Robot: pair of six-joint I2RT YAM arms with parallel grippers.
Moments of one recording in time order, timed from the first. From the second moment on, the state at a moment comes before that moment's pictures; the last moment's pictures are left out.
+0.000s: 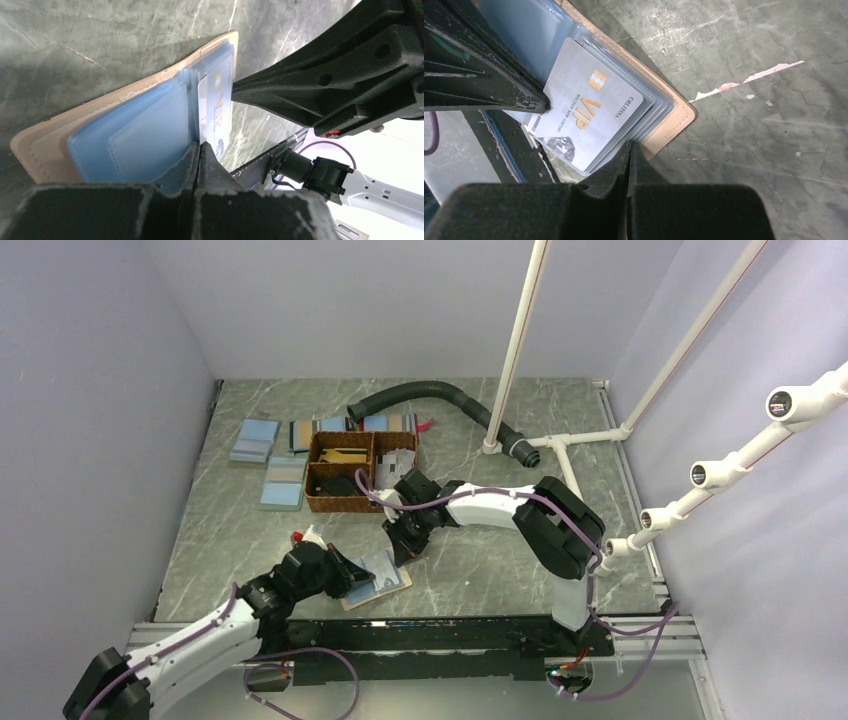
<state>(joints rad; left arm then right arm) -0.72 0.64 0.08 -0.07 0.11 -1.33 0.88 1.90 1.13 -0.33 -0.55 0.06</state>
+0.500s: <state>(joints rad) -0.72 0.45 0.08 -0.24 0.09 -1.37 0.90 1.90 1.13 -0.33 -0.55 0.06</state>
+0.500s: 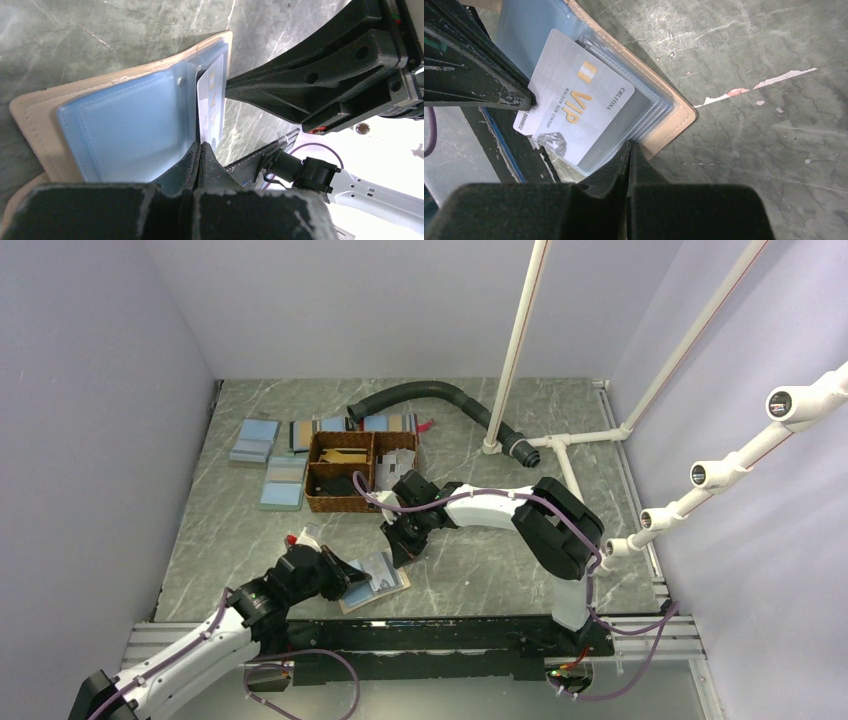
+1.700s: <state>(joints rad) -0.71 0.20 0.38 -0.88 -0.06 -1.35 0.88 1.89 1.13 -0.37 -0.60 -0.03</state>
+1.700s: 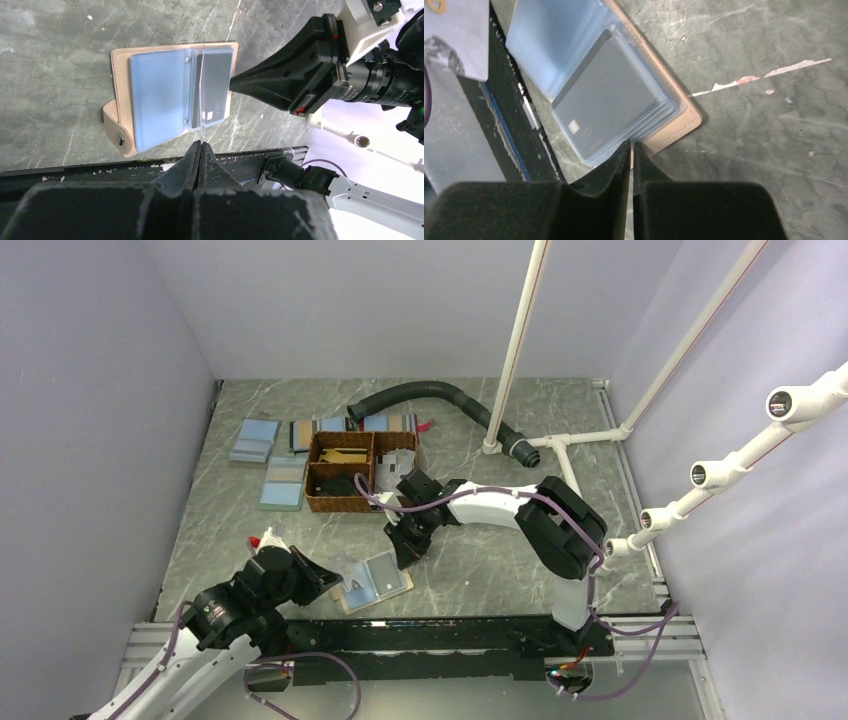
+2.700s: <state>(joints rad) -0.30 1.13 0.84 -0.19 0.25 -0.87 0.51 1.65 1.22 -0.87 -1.02 -0.68</state>
